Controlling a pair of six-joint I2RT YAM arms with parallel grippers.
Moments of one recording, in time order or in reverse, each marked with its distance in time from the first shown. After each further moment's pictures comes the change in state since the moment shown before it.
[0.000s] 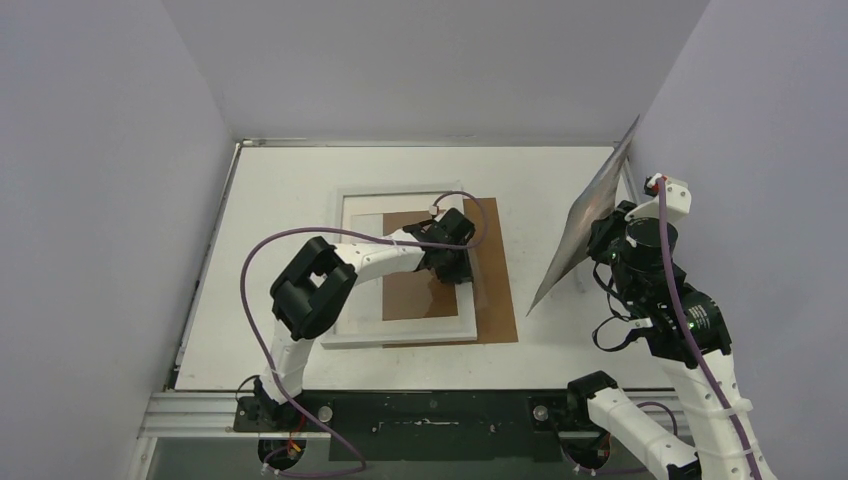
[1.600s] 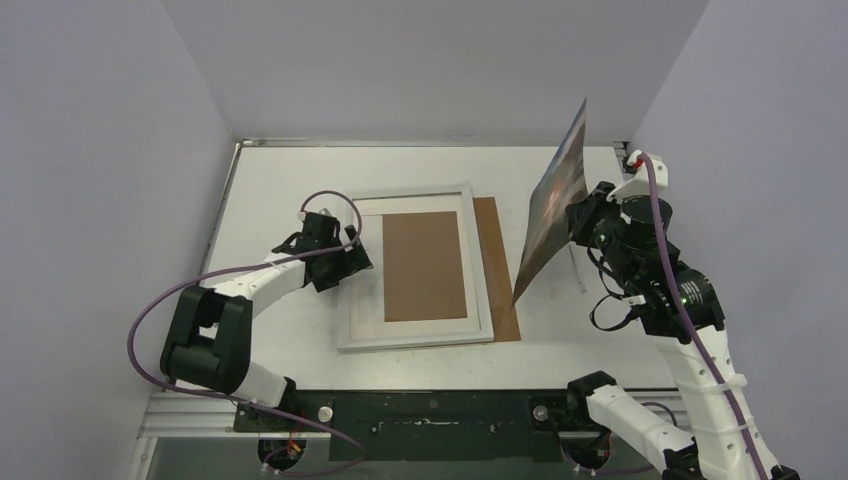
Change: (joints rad) left arm 0.558 -0.577 -0.671 0.127 0.027 0.233; right arm 0.000 0.094 0.080 0.051 -0.208 -0.021
